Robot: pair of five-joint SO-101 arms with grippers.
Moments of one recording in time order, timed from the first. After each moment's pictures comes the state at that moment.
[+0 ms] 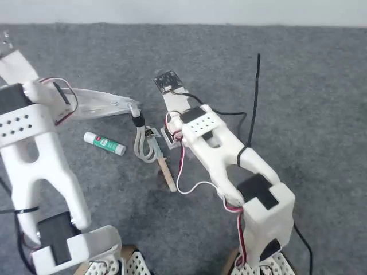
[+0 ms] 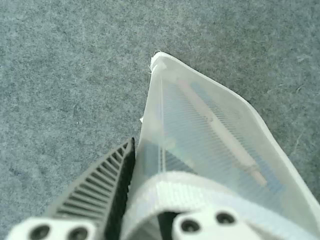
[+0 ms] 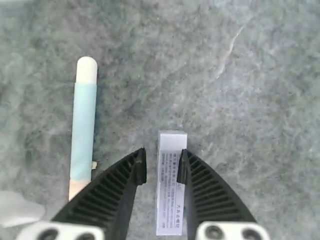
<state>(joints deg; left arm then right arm) -27.8 -8.1 -2.9 90.2 17.5 -35.0 20.3 5.7 52.8 -3.6</state>
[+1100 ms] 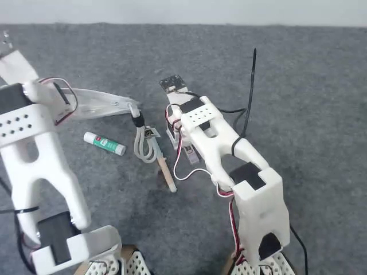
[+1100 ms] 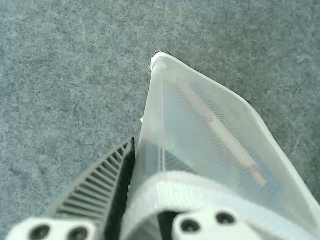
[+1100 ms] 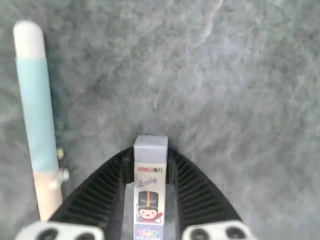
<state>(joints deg) -27.8 -7.9 -2.9 90.1 17.5 -32.7 29.2 -4.4 66.0 -3.6</state>
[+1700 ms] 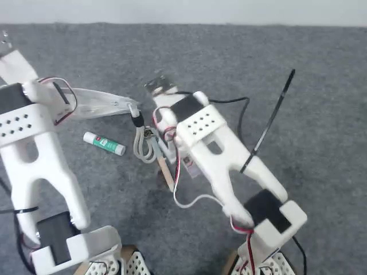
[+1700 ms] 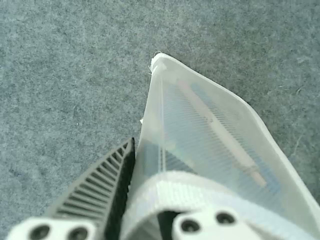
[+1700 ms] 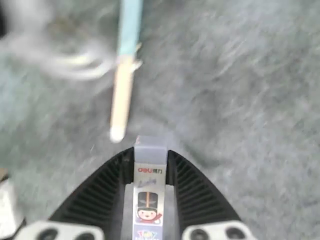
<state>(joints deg) -27.8 -7.9 -2.9 89.9 17.5 -41.7 6.9 -4.3 91.3 -3.5</state>
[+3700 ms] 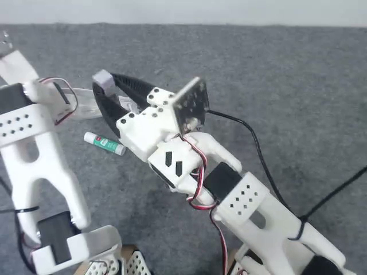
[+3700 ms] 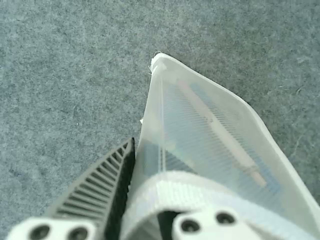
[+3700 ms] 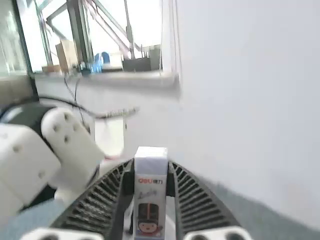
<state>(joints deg) -27.8 -7.9 -2.9 89.9 17.5 -51.8 -33.8 32.3 0.9 -7.7</state>
